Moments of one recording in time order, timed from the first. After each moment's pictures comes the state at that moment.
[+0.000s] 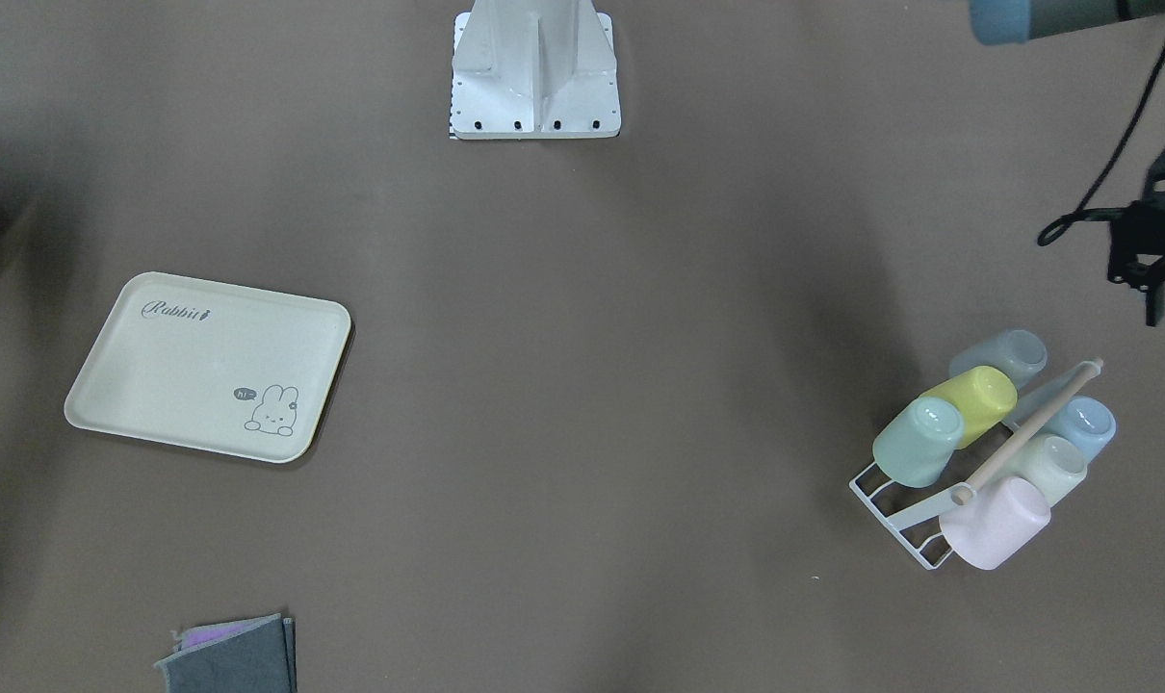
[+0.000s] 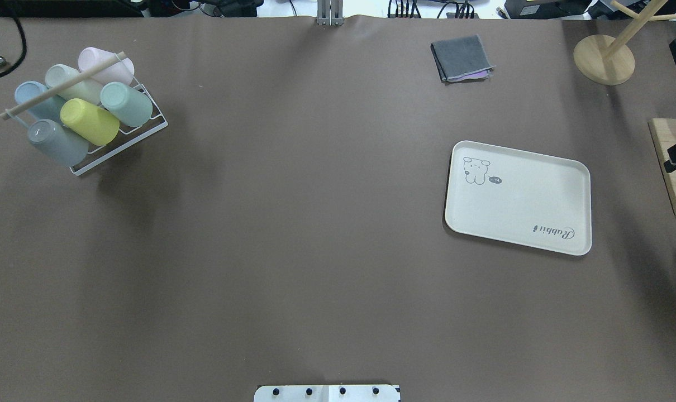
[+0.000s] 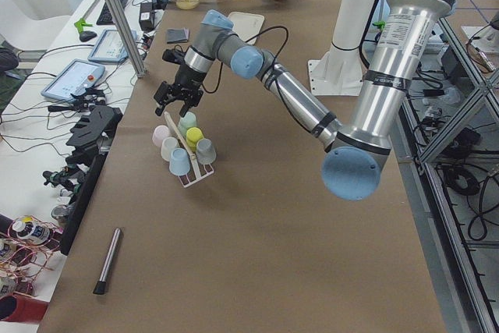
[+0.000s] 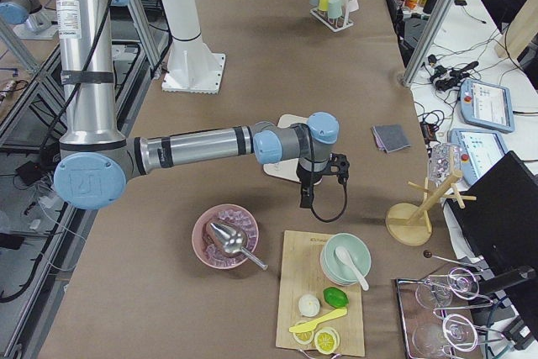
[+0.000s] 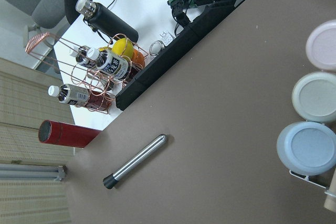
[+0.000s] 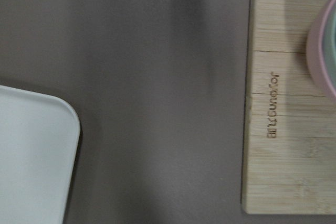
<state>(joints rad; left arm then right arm) -1.07 -1.93 -2.01 -1.34 -1.49 0.17 1.25 -1.55 1.67 -1.43 2.27 0.43</state>
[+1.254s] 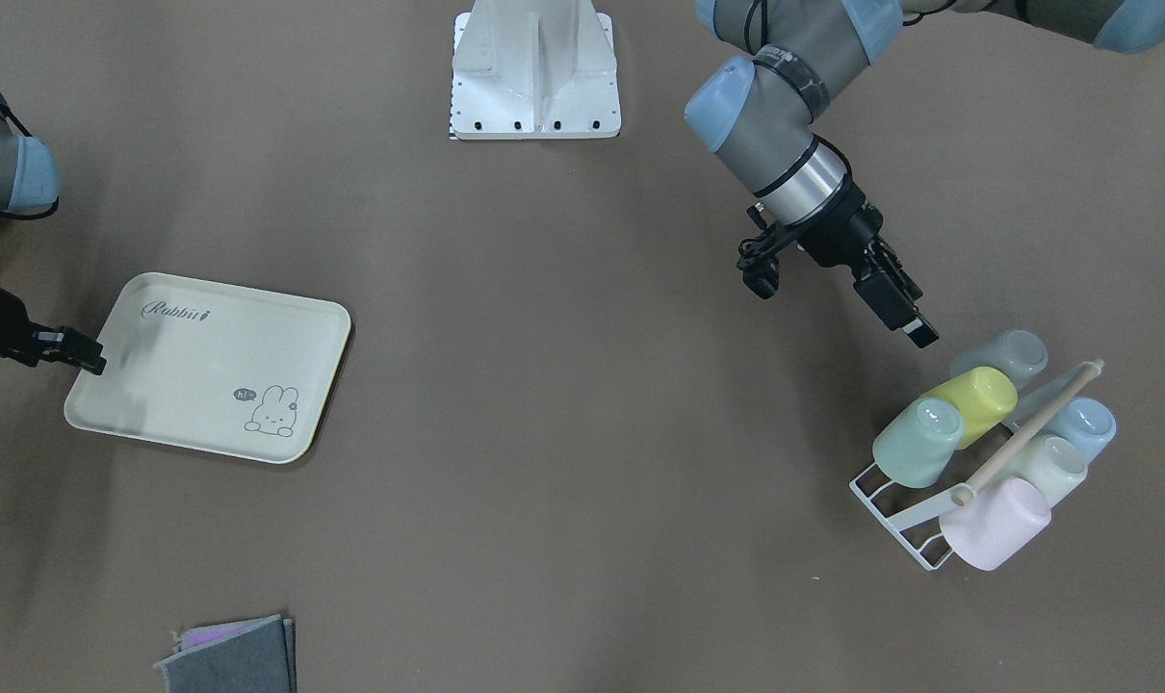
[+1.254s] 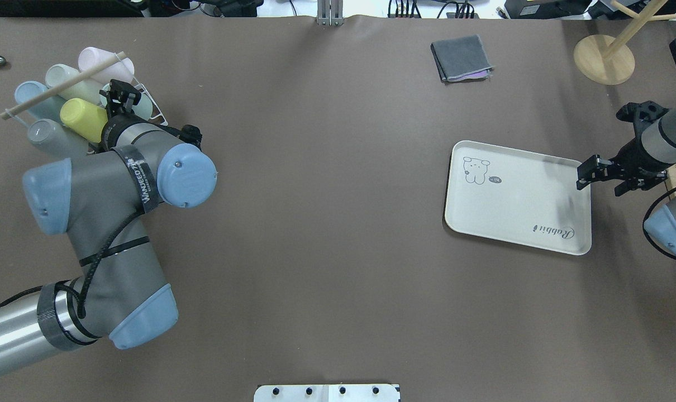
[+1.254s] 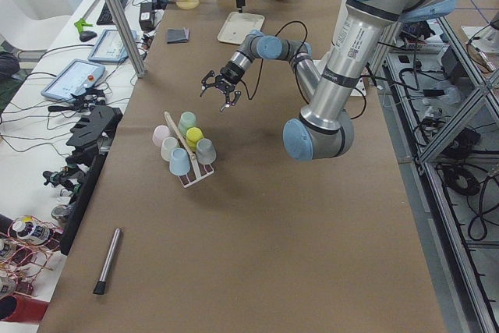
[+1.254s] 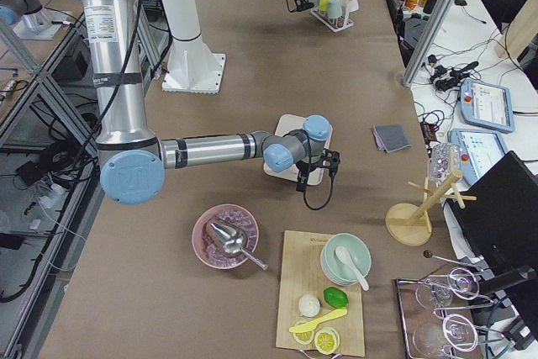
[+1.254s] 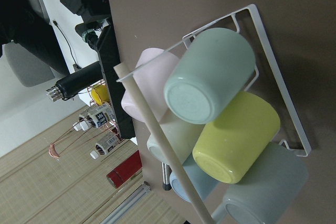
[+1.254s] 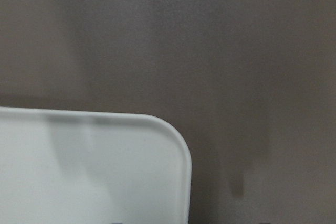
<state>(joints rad) -0.56 -2.10 -1.86 -0.89 -0.95 0.42 1.03 -1.49 1.53 -1.17 2.28 0.87</state>
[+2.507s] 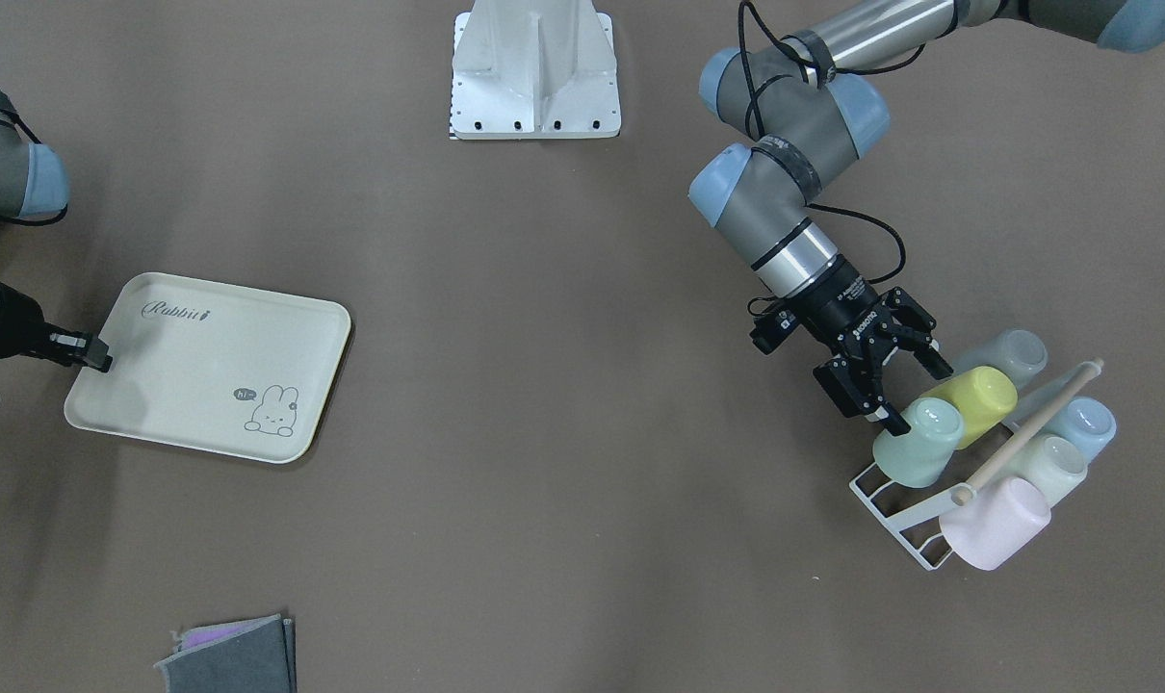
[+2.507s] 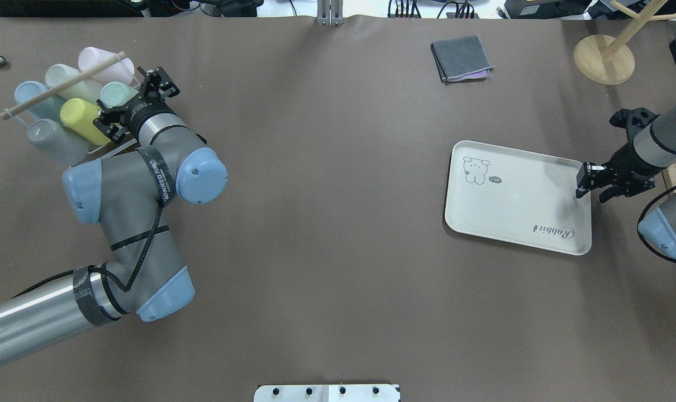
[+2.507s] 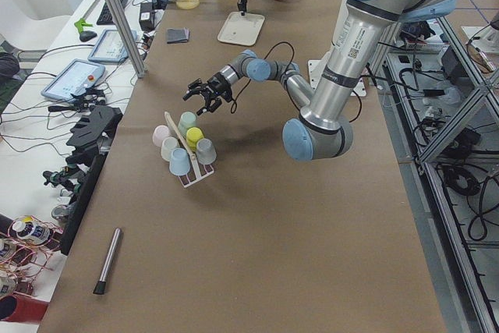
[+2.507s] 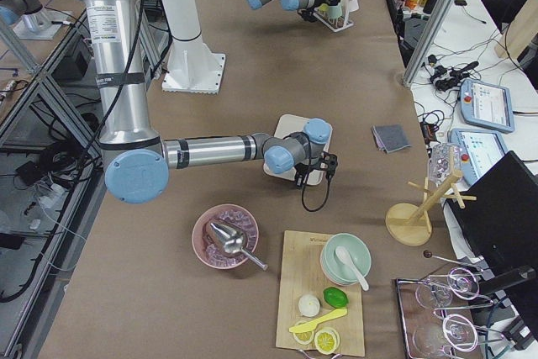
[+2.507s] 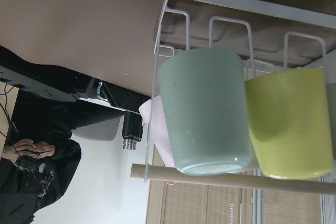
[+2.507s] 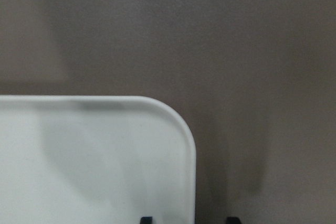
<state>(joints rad) -0.58 -2.07 -1.63 -1.27 -0.70 1.02 1.01 -1.47 1.50 -1.17 2.30 0.88</state>
